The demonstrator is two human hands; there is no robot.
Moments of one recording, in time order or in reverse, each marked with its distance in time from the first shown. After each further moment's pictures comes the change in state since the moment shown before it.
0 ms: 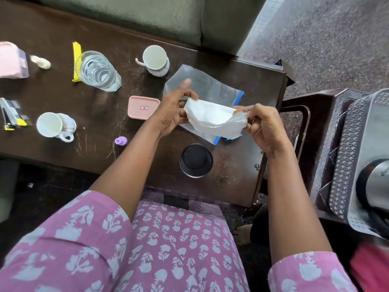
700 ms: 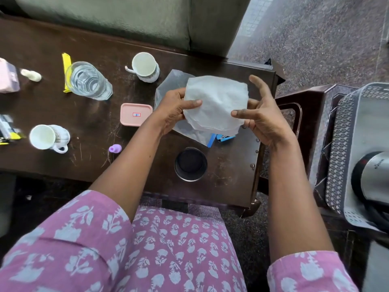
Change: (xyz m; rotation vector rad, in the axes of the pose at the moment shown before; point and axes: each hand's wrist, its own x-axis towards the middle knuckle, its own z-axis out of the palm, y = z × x) left_hand 0.014 0.012 0.019 0.083 -0.054 0.007; right_hand -0.001 -0.024 -0.011 -0.017 -0.087 -0.035
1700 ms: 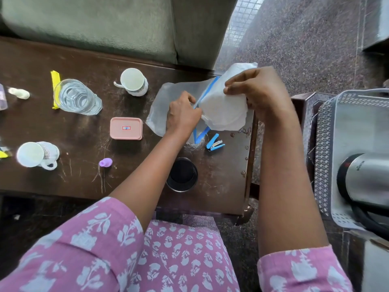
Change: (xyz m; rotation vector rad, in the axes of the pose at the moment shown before) left_hand 0.015 0.004 0.060 0.823 0.468 0.194; right_hand 0.007 -0.078 0.023 -0.581 0.285 -0.070
